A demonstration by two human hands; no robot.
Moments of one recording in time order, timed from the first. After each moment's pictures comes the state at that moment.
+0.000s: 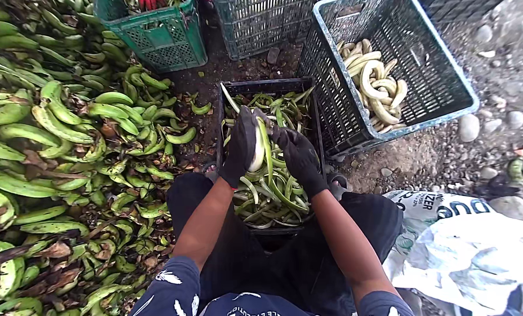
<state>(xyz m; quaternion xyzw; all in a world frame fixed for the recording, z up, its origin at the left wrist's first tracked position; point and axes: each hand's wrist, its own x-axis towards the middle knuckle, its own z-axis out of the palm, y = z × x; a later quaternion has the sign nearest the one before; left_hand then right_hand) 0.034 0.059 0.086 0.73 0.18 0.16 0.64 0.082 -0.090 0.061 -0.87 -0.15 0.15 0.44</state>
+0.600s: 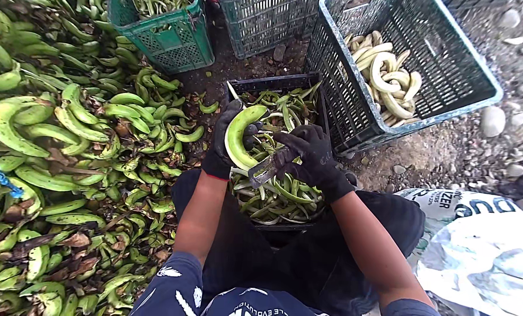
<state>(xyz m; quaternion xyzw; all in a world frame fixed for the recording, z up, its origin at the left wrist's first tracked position) 0.017 0.110 0.098 0.30 0.10 -0.07 0.94 0.079 -0.121 0.061 -0.80 -0.47 -0.08 0.37</state>
